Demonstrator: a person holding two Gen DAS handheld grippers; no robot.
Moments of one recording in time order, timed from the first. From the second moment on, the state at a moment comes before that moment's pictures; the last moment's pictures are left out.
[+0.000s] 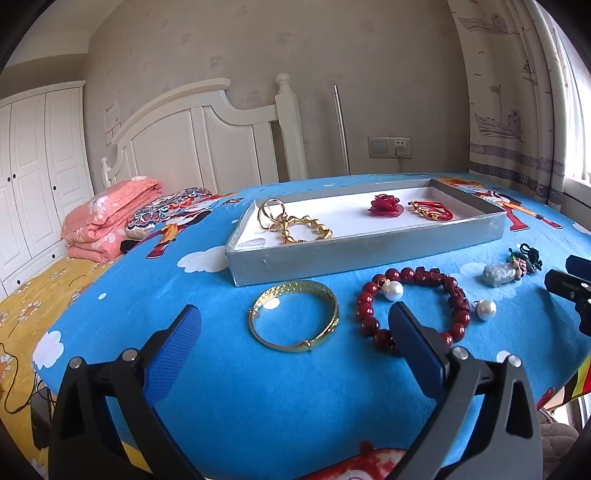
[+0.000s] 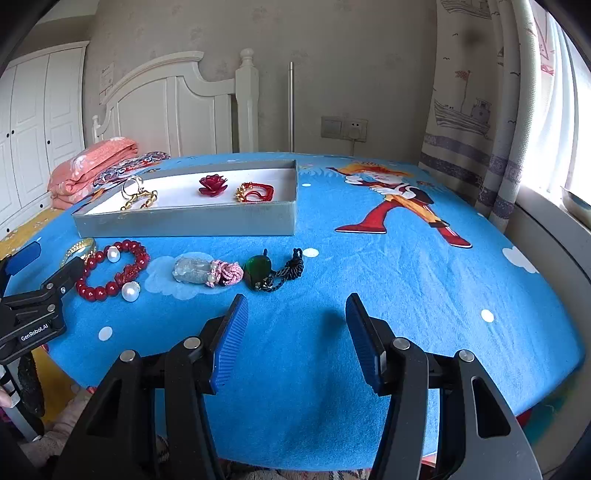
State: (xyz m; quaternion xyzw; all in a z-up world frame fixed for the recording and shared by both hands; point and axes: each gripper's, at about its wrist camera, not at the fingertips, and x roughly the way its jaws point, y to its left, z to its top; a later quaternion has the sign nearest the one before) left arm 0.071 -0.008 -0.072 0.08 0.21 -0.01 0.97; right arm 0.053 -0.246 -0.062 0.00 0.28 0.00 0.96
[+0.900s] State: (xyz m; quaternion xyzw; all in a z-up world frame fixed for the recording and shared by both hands) left arm 0.066 0.004 -0.062 0.05 0.19 0.00 0.98; right arm 0.094 -0.238 -0.060 -0.02 0.30 -0.04 0.95
